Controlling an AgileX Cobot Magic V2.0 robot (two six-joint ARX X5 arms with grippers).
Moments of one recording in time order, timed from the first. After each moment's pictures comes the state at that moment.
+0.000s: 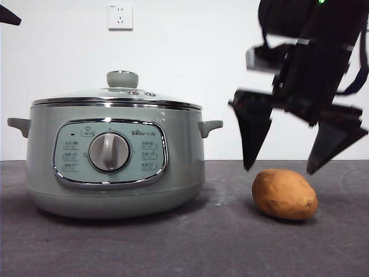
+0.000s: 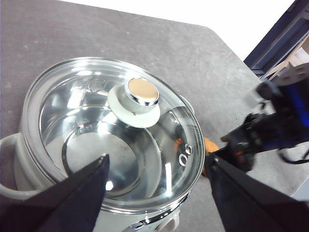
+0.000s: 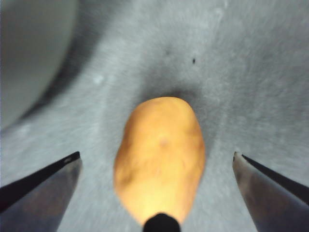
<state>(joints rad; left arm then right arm) -0.12 0.76 0.80 -0.48 0.55 -0.22 0.53 1.54 0.99 -0.57 0.03 0.20</state>
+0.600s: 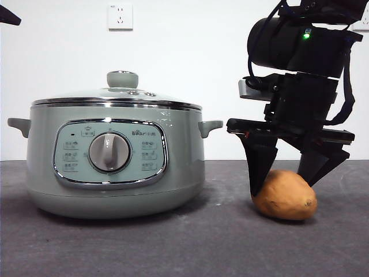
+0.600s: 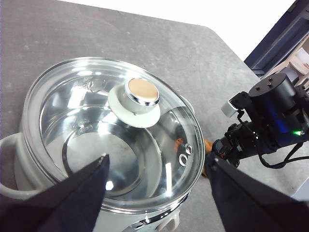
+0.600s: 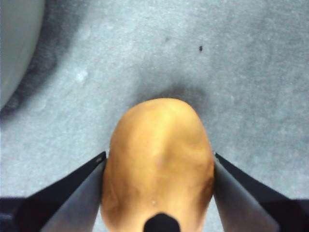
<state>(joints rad) -0.12 0.76 0.80 -0.48 0.55 -0.22 0.53 1.64 0.99 -0.53 0.03 0.23</state>
